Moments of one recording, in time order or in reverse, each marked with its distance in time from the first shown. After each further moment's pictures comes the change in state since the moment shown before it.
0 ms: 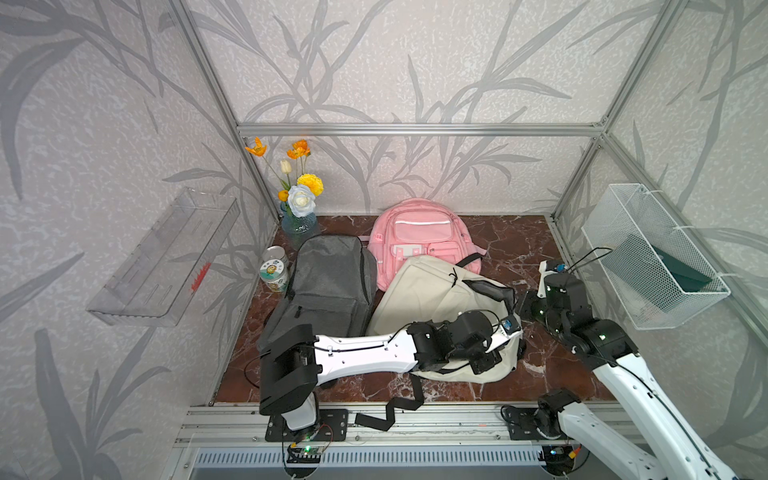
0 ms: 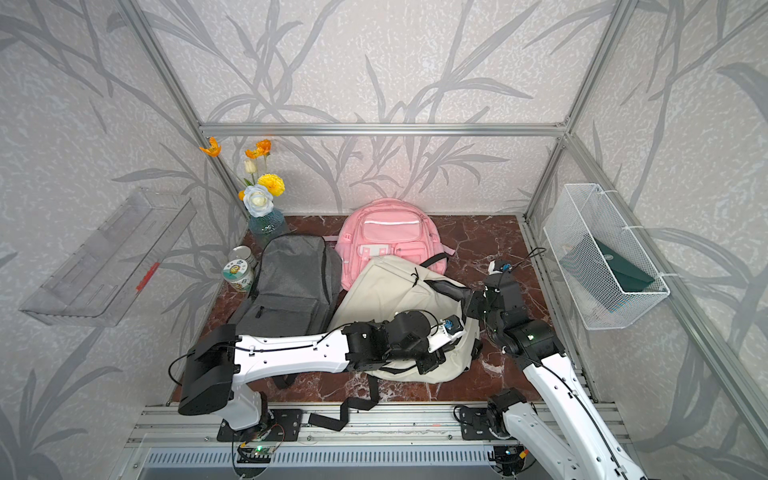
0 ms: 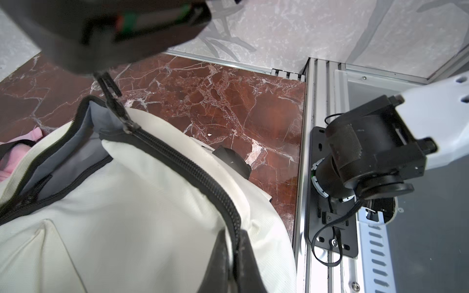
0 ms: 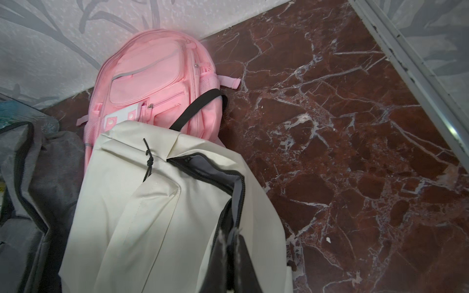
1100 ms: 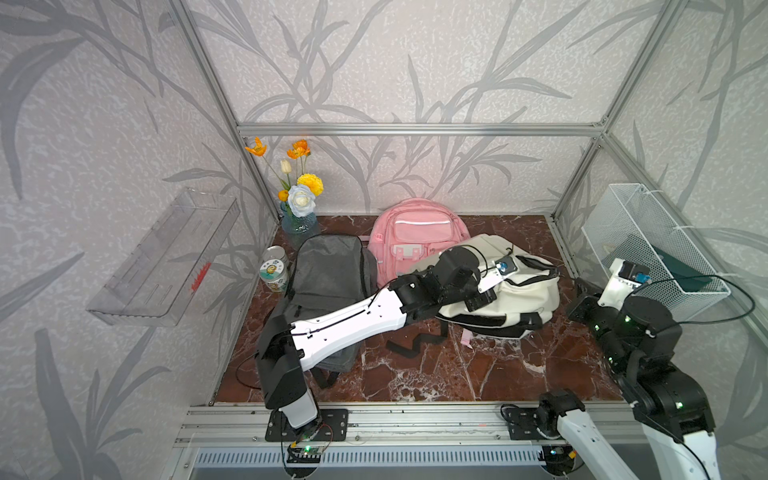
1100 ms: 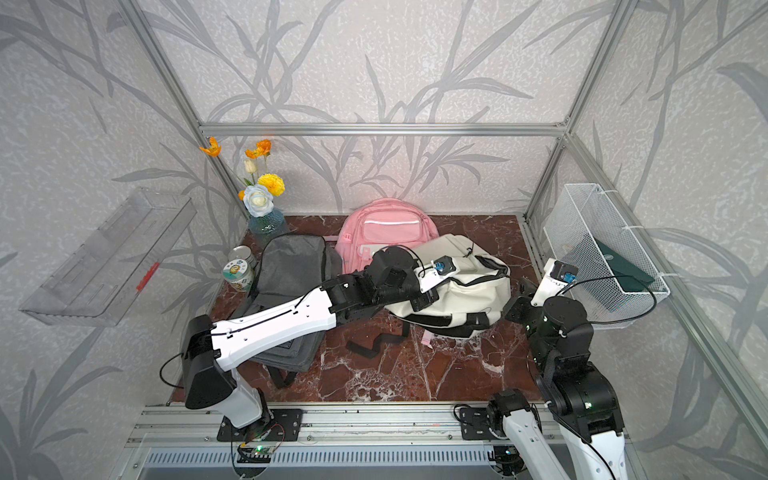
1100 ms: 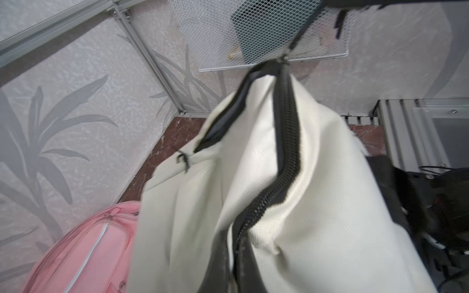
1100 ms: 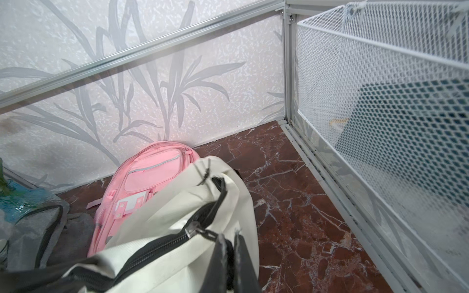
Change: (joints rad) left arm 0.263 0.008 0.323 -0.141 -0.006 0.324; right arm -0.147 -0.274 0.178 -0.067 0.065 -0.159
